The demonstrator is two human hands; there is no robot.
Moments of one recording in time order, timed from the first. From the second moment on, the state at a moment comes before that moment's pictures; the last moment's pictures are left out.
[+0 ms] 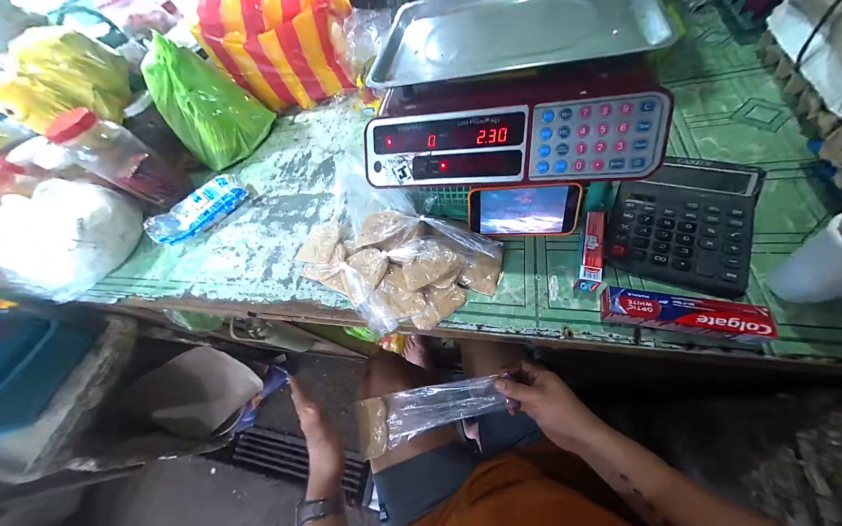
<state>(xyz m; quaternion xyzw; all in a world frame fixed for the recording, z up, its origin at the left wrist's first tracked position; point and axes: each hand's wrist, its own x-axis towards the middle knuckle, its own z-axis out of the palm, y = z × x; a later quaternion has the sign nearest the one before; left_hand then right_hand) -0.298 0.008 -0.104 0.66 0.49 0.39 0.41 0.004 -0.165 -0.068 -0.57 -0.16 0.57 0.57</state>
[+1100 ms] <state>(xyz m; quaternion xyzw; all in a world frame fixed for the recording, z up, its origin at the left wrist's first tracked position) -0.285 -0.012 -0.046 0.78 0.56 0.27 0.05 -0.019 -0.153 -0.068 -0.57 -0.24 0.55 0.56</state>
